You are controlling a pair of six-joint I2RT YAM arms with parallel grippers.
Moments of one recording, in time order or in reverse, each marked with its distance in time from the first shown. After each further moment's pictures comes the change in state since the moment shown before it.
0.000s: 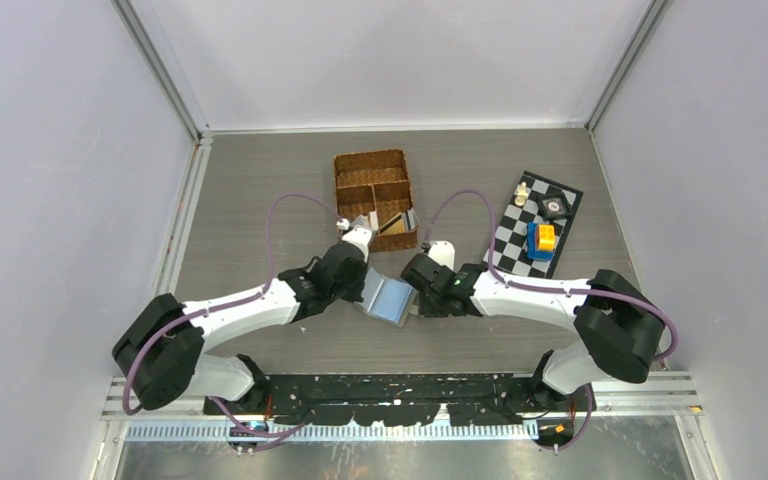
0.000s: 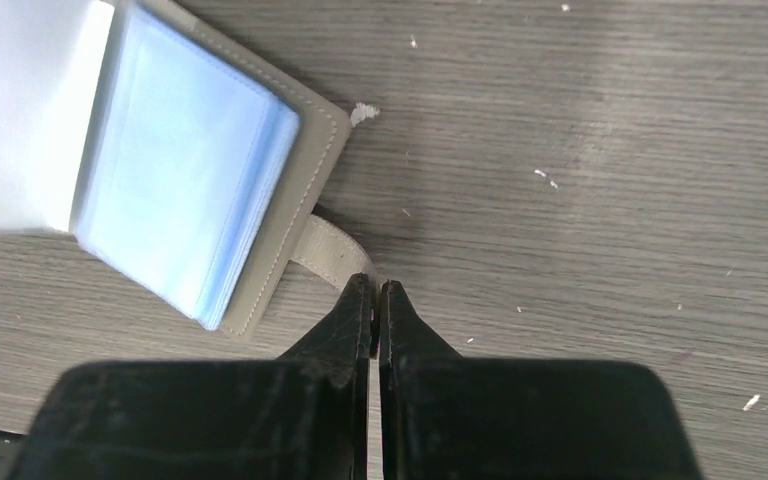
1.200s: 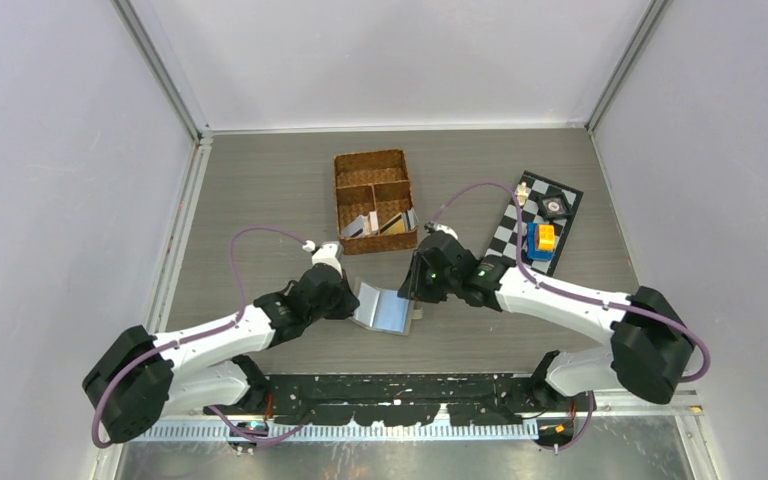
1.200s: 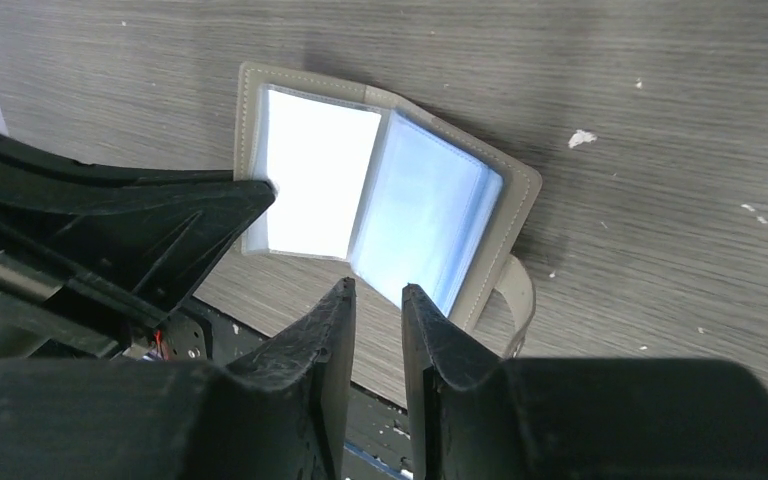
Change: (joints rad) left arm 0.000 -0.241 -0.249 0.071 0.050 -0.380; right arm -0.097 -0.165 0.019 0.132 -0.278 0.035
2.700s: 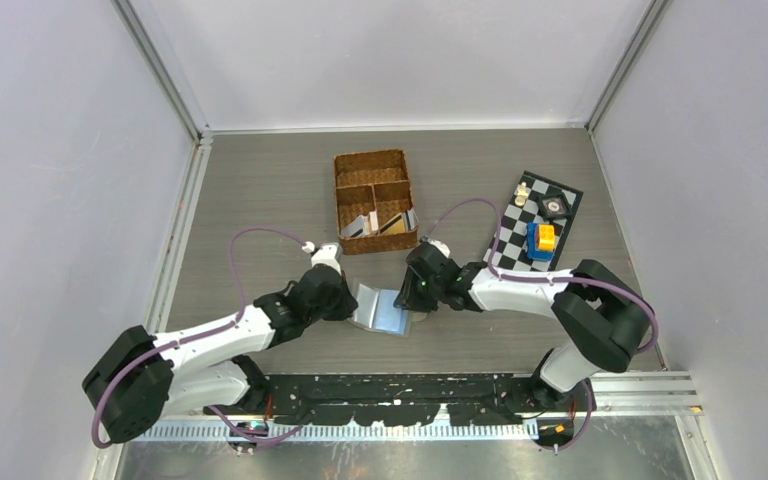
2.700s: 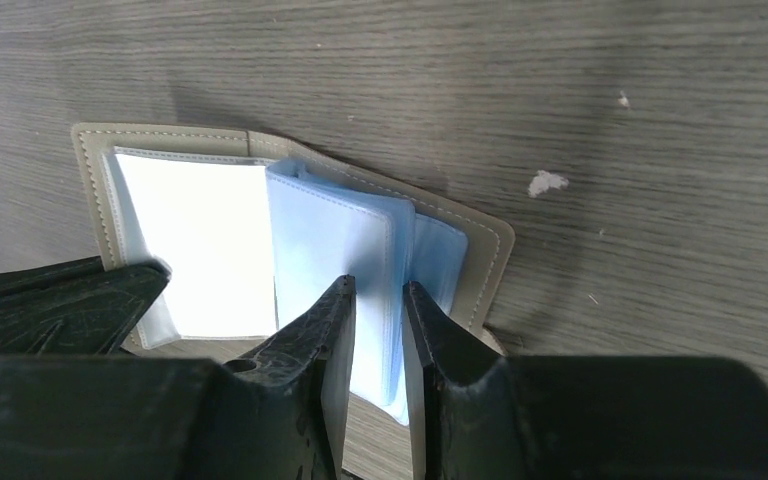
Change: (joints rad) left arm 0.000 -0.003 -0.003 -0.018 -0.002 0.000; right arm 0.001 0.241 -0.081 0.212 -0.008 0.100
